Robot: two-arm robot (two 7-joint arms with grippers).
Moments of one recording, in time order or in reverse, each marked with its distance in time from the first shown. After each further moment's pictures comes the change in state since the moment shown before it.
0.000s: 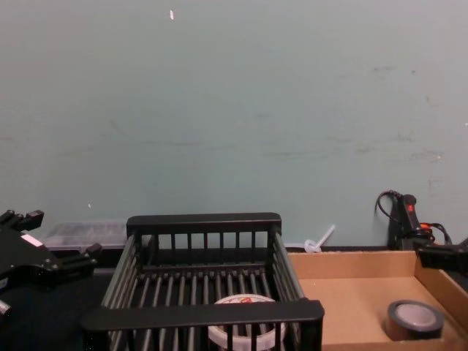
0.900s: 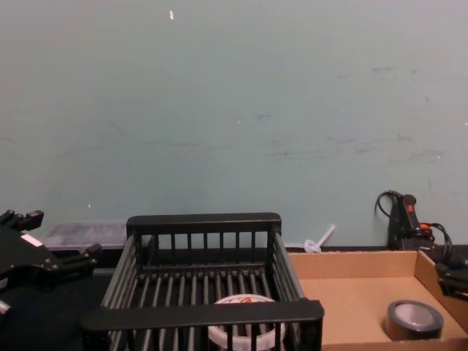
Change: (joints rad) left arm 0.000 0.000 0.000 0.000 0.000 0.000 0.000; right arm -0.035 -0.040 0.001 0.108 -0.172 -0.165 -0.138
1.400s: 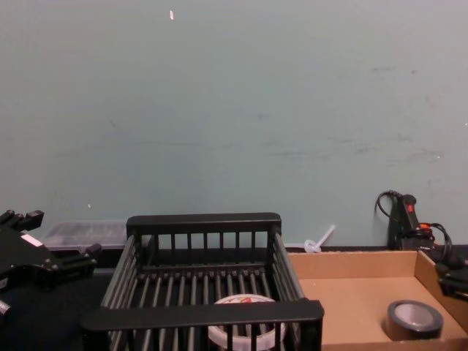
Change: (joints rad) left arm 0.000 0.000 0.000 0.000 0.000 0.000 0.000; right arm 0.000 0.001 -0.002 0.001 -0.001 -0.002 -0.002
